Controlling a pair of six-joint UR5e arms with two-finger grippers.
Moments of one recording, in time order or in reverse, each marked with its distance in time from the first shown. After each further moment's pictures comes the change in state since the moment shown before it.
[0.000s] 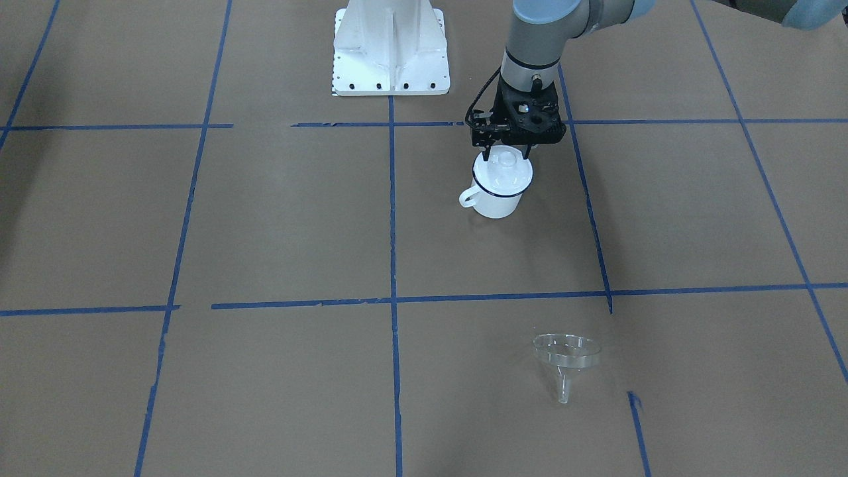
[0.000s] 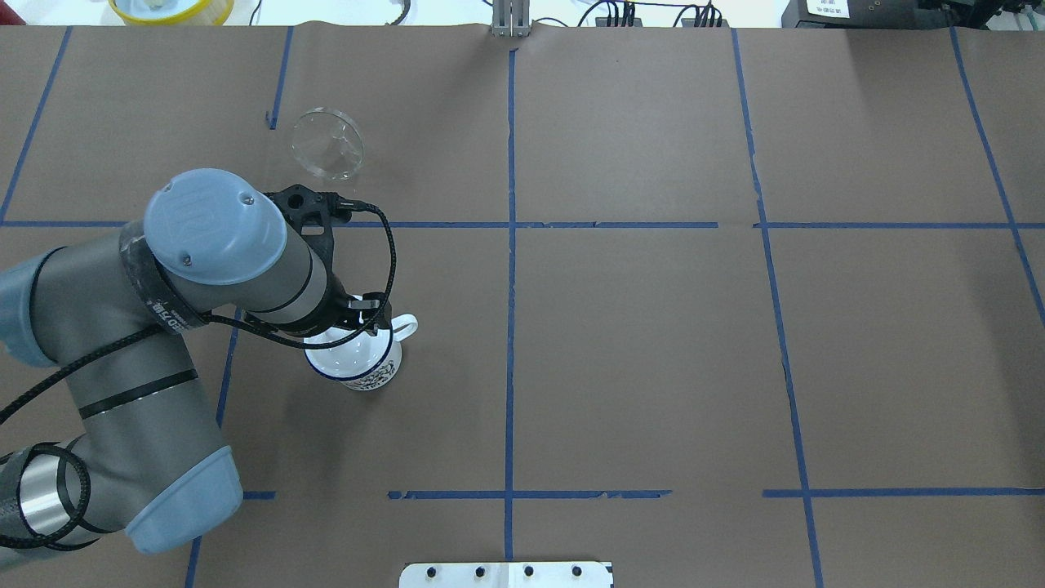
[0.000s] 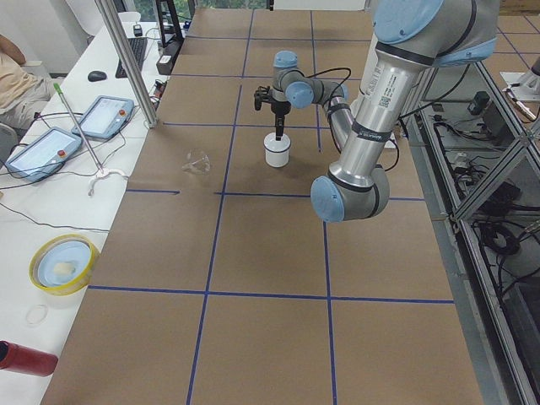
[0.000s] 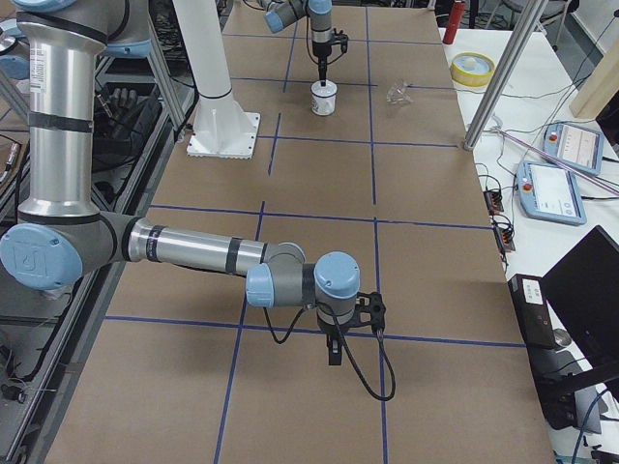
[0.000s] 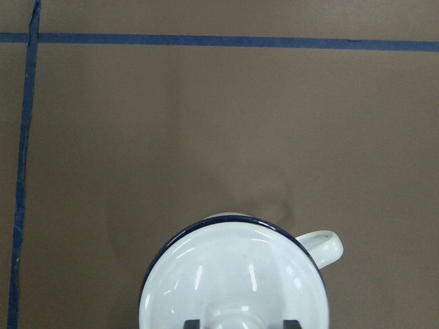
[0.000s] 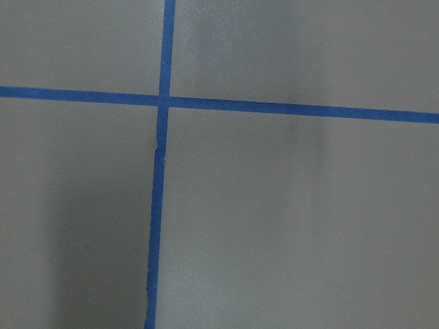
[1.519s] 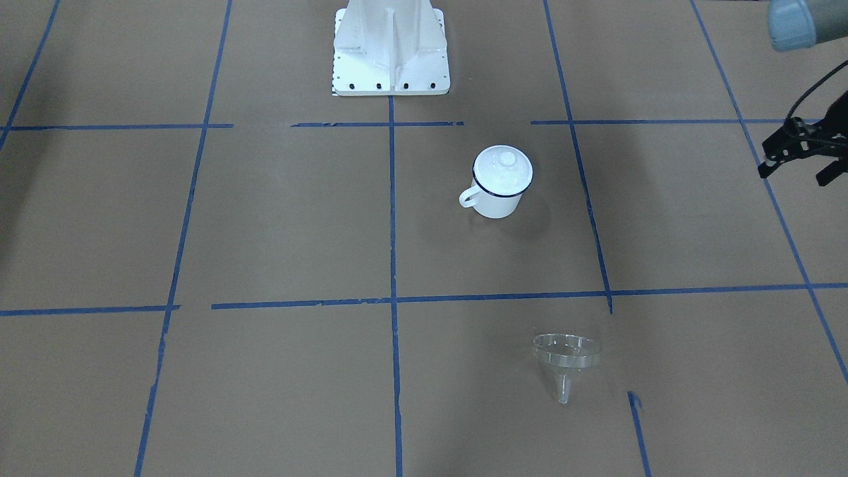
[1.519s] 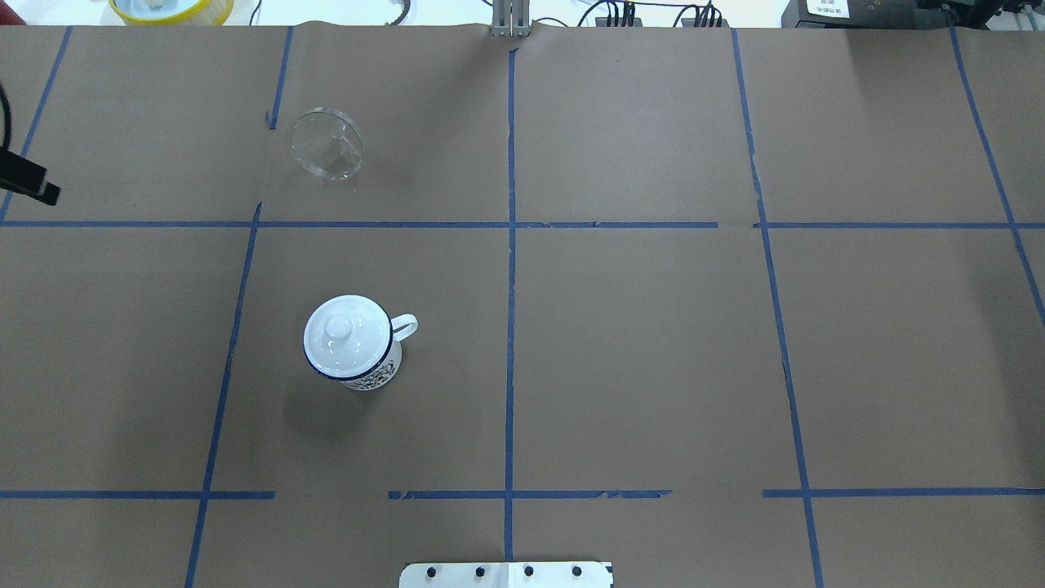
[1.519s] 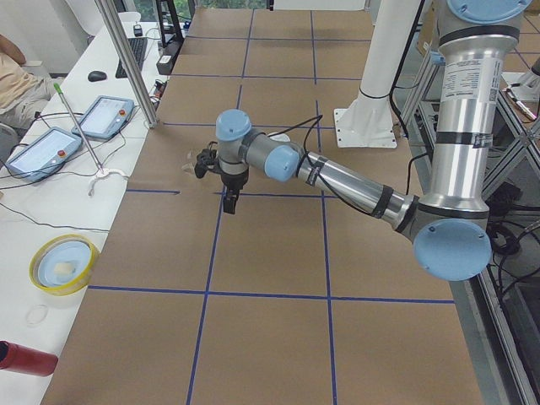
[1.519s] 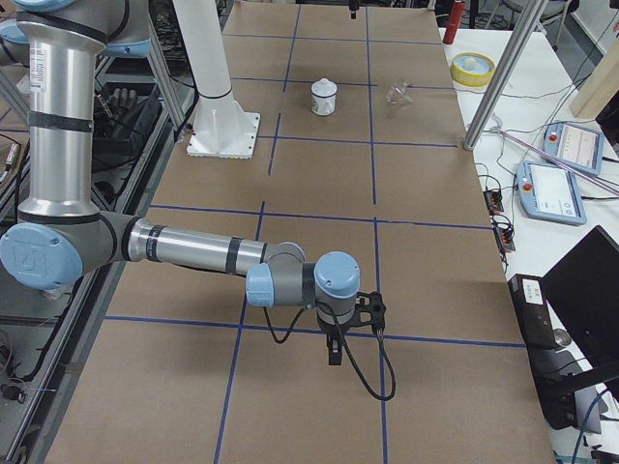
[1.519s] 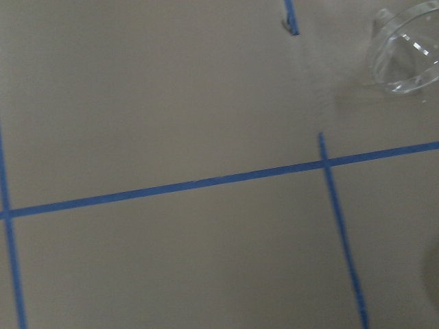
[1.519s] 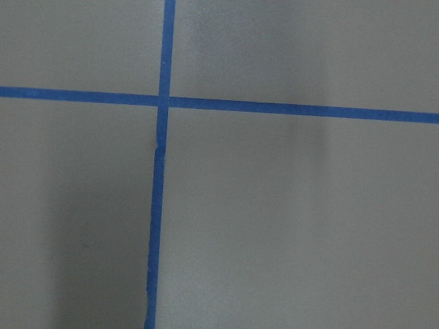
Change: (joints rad) left arm -0.799 0.484 0.159 -0.214 -0.482 0.997; right arm 0.000 0.000 0.000 0.000 0.000 0.000
